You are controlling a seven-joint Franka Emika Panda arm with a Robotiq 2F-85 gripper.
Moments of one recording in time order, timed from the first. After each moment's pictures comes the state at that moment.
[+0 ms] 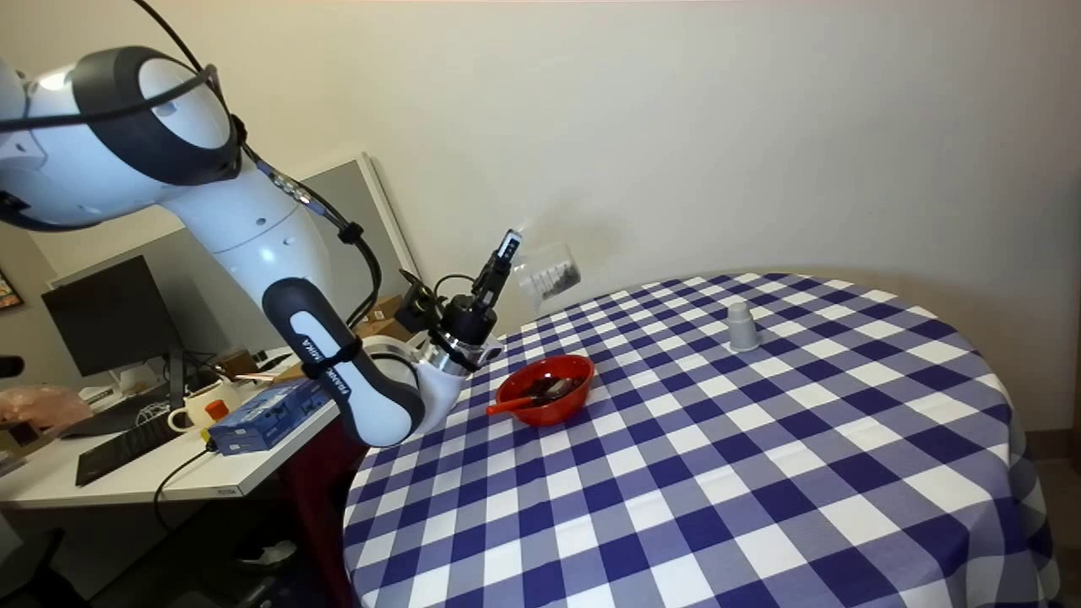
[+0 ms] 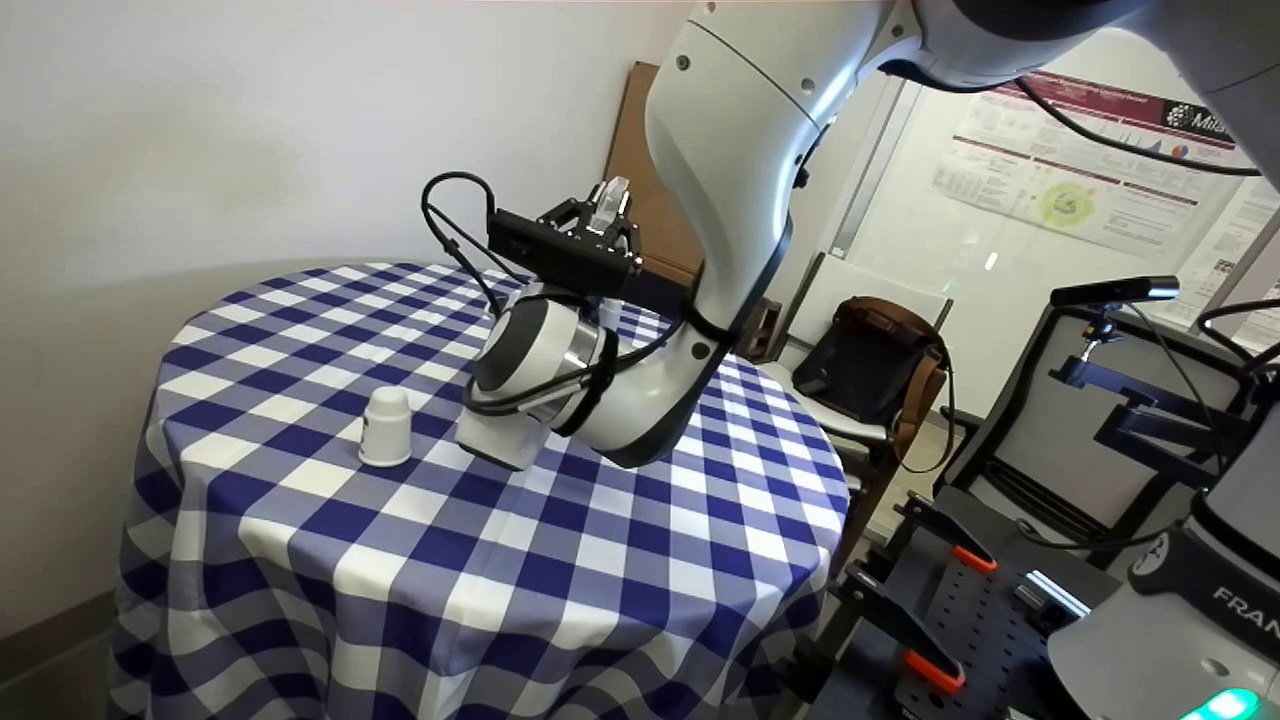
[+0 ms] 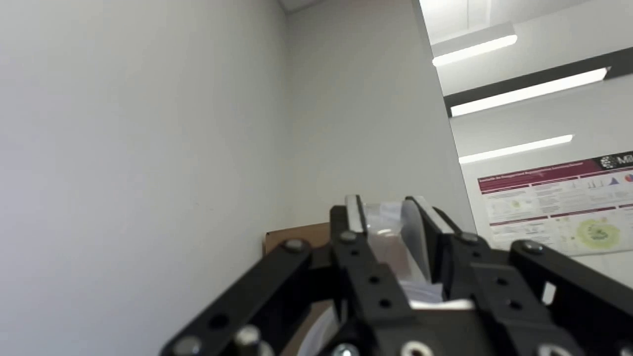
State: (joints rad) arm 0.40 1.07 0.00 -1.72 -2.01 0.93 -0.30
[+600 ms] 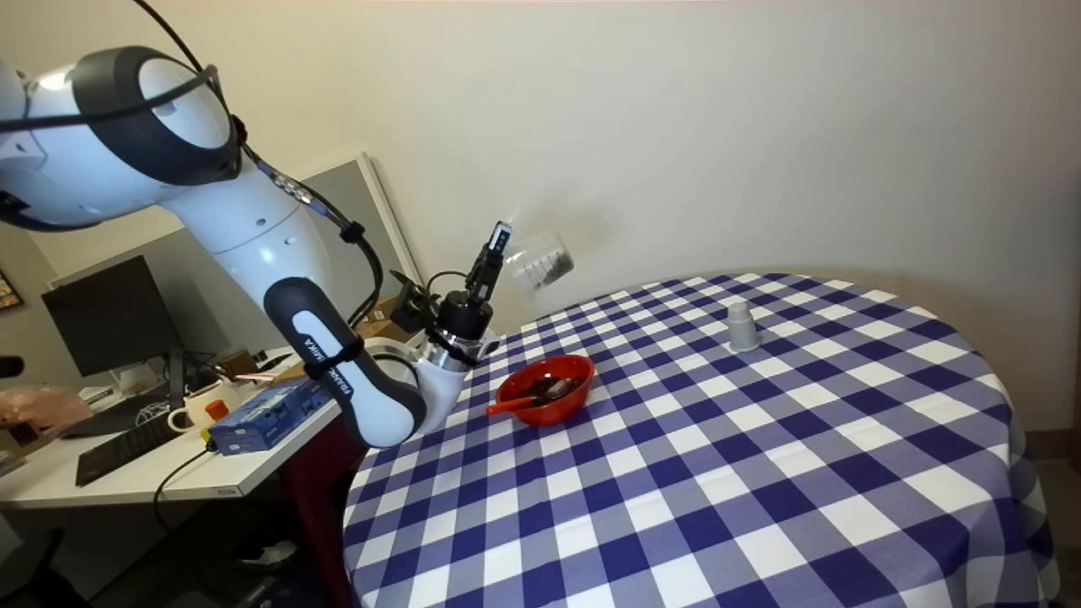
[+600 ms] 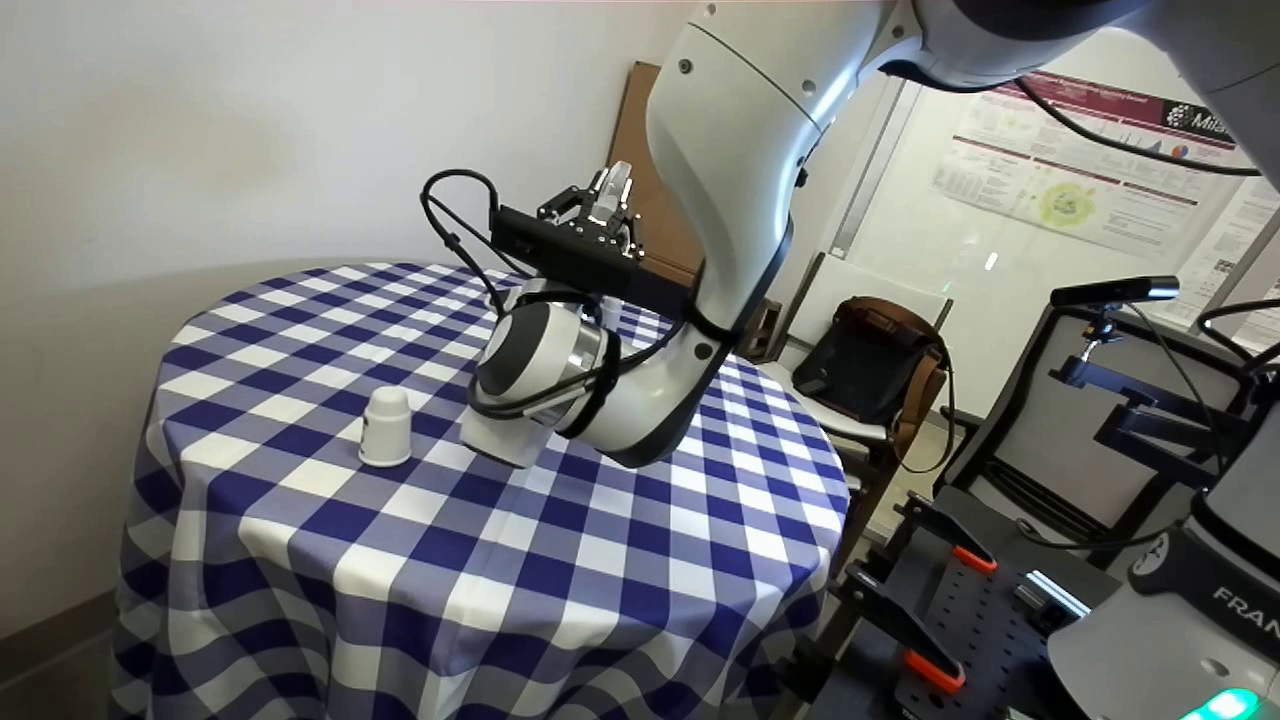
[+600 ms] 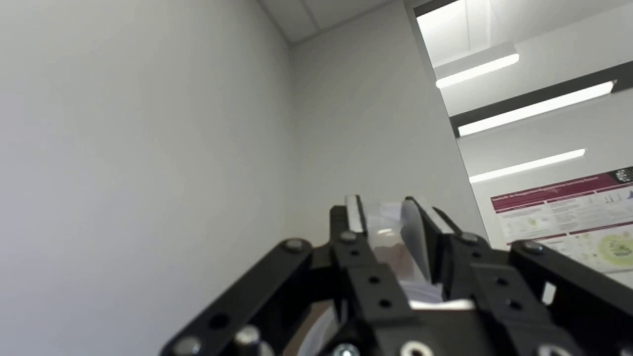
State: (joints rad) arm 0.40 1.07 0.00 -1.73 -2.05 0.87 -0.27
